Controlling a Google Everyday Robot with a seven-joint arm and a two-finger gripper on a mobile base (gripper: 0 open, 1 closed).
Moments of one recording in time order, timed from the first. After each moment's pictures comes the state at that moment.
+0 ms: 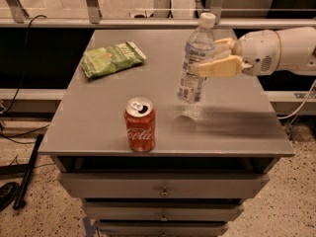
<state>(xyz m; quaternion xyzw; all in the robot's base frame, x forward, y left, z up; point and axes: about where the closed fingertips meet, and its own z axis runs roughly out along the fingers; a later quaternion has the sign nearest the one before) 0.546 -0.100 0.966 -0.51 0.58 0.42 0.47</state>
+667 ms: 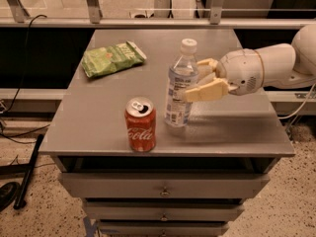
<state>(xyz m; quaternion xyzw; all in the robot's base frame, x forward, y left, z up) 0.501 -0.065 0.936 -0.56 0.54 0.46 0.43</state>
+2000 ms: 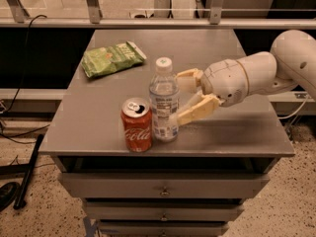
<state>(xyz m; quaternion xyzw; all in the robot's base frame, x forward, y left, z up) 0.466 -0.032 0.919 -0.61 0.49 0.48 0.40</state>
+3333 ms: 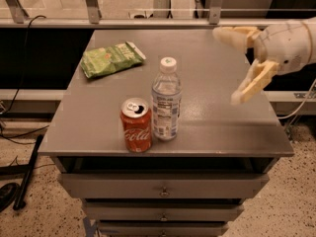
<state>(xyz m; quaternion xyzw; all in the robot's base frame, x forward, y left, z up) 0.503 -0.125 0.984 -0.61 0.53 0.36 0.47</state>
